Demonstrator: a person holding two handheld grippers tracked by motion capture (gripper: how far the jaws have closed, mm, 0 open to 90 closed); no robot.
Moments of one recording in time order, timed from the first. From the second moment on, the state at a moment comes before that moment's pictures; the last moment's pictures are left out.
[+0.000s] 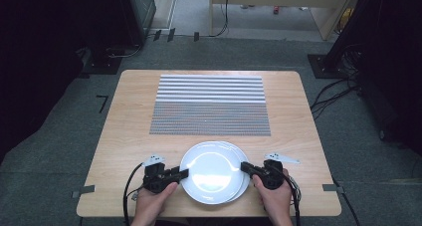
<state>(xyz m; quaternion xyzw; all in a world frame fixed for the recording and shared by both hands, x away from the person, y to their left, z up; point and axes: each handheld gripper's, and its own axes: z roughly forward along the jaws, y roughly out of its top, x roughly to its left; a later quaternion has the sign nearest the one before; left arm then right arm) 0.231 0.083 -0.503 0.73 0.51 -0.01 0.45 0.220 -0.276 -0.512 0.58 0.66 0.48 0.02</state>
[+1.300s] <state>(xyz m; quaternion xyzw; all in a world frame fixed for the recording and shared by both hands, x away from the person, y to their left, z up) 0.242 0.116 -0.502 0.70 0.52 -0.09 0.47 0.226 -0.277 -0.513 0.63 0.62 0.43 -0.15</state>
